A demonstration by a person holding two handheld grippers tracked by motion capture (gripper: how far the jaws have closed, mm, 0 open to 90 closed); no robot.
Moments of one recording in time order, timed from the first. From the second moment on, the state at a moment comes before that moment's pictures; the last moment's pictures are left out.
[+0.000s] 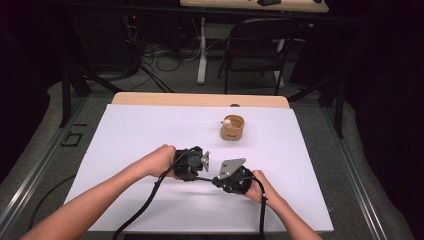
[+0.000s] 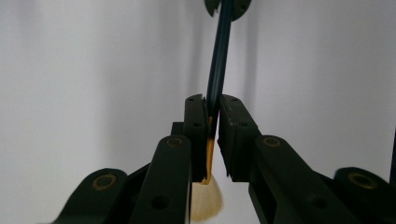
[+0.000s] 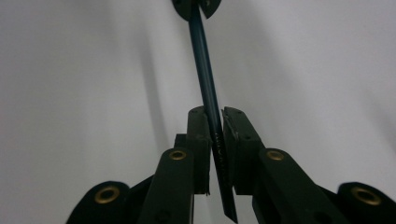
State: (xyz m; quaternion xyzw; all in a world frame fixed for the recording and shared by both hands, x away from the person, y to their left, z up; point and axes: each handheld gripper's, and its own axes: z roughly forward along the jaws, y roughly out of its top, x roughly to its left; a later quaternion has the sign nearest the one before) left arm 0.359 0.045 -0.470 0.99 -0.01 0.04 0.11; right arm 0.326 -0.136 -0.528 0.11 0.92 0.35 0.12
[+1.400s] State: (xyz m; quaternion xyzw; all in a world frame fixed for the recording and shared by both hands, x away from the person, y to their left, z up) left arm 0.362 0.111 -0.487 0.95 0.17 0.08 0.26; right arm 0.322 -0.149 -0.531 0.14 0.91 0.36 0.14
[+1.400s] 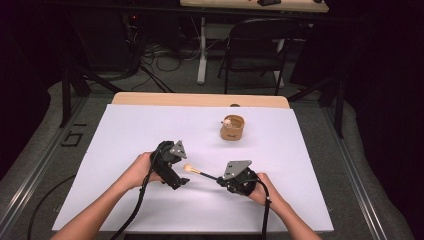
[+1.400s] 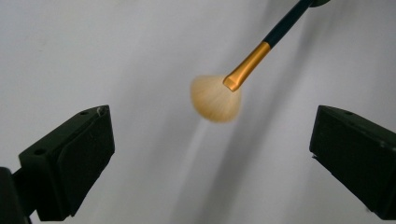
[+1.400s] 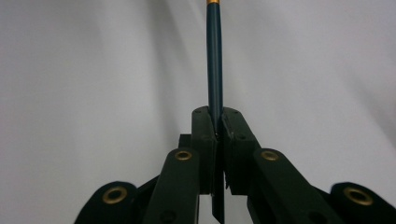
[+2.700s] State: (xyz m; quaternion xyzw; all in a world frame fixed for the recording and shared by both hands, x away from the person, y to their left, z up) left arm 0.349 0.138 -0.508 0.89 0.24 0.15 0.36; right arm 0.324 -0.156 -0.529 0.18 0.90 0.38 0.15
